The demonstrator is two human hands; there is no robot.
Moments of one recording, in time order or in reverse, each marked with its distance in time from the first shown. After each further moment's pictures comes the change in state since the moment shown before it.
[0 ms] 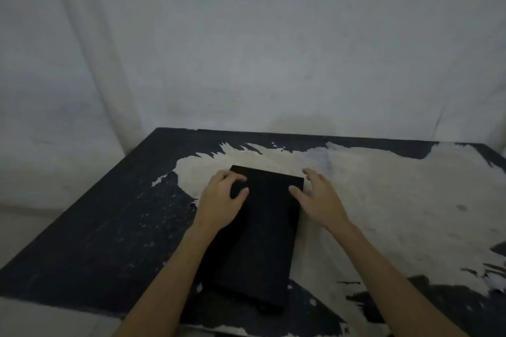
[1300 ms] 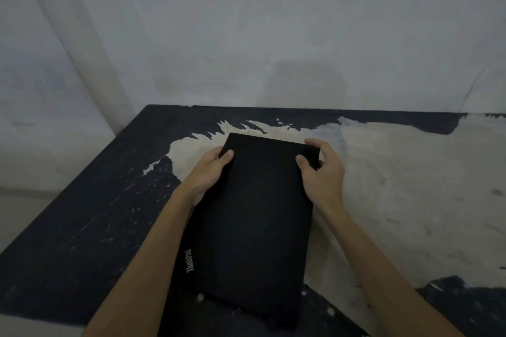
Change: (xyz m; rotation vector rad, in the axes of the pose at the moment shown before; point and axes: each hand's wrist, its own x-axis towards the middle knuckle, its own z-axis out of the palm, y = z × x) left_hand 0.054 -0.022 -0.017 -0.671 -0.343 -0.583; right_hand 0.017 -0.028 0.024 0.458 0.310 0.047
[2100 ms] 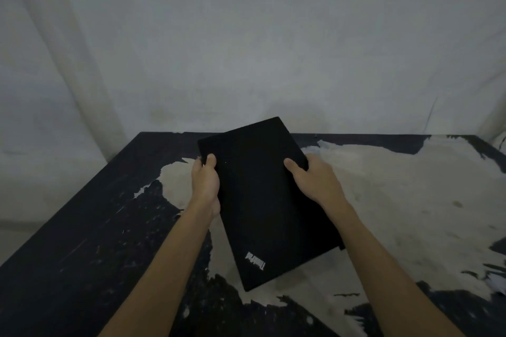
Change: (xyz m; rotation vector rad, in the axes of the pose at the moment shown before) left_hand -0.027 0.045 0.047 -0.578 0.352 -0.008; right_hand 0.030 -0.038 -0.045 -0.367 -0.277 0.172
